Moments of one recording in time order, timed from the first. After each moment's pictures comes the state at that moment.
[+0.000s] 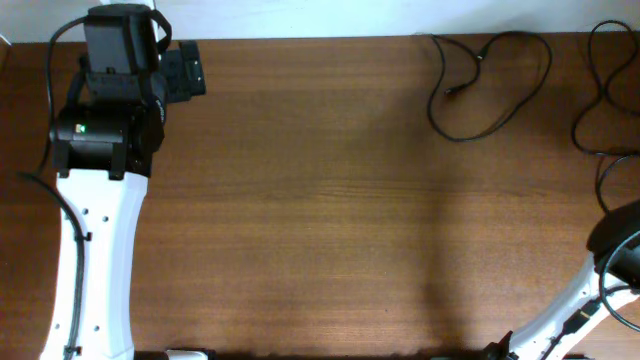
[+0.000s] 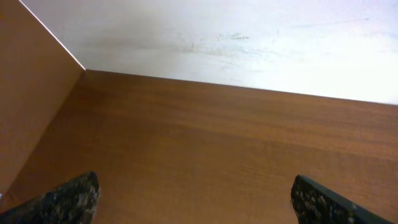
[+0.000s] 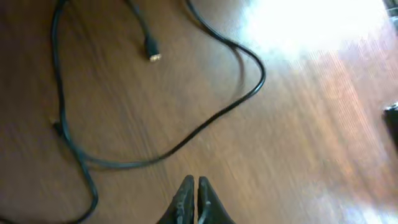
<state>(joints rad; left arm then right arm) -0.07 1.53 1.83 -0.91 -0.32 -0.07 -0.61 2.27 2.39 -1.69 0.41 1.41</state>
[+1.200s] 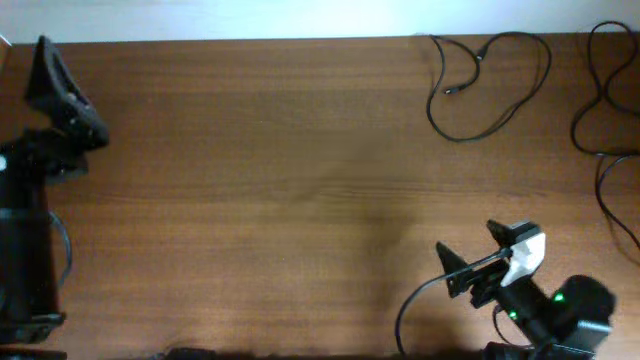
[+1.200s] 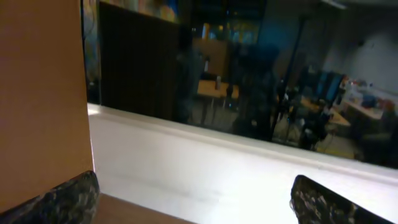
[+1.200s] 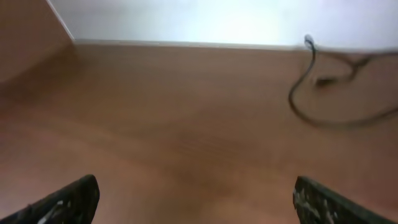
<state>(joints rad) -0.07 1.05 1.93 -0.76 -0.33 -0.09 -0.23 0.24 0.43 -0.57 -0.68 -0.05</state>
